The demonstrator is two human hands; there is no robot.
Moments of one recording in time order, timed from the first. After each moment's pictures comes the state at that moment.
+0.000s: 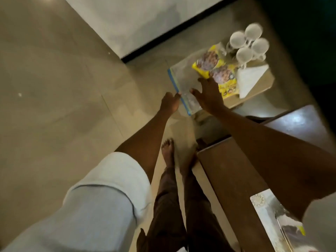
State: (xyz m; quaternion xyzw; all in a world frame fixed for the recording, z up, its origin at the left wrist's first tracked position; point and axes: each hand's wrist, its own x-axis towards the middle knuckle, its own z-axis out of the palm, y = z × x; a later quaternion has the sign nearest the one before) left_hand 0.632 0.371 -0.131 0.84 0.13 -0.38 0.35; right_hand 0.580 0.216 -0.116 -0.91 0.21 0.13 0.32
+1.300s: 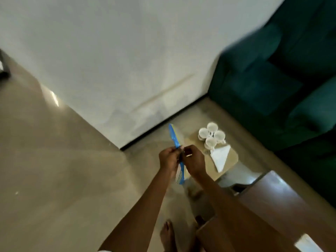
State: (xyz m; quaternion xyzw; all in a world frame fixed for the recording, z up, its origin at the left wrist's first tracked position) left_hand 0.616 0.342 -0.095 0.64 0.25 -0.36 0.64; right_hand 0.563 0.258 -0.107 -0.74 0.40 0.04 0.53
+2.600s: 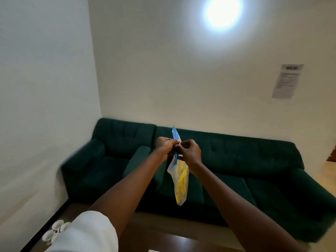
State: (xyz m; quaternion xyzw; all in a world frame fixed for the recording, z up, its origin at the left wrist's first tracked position) left_hand 0.127 -0.039 0.455 0.60 -0.34 -0.43 0.58; right_hand 0.005 -0.043 0.436 -0.57 0.44 -0.49 0.49
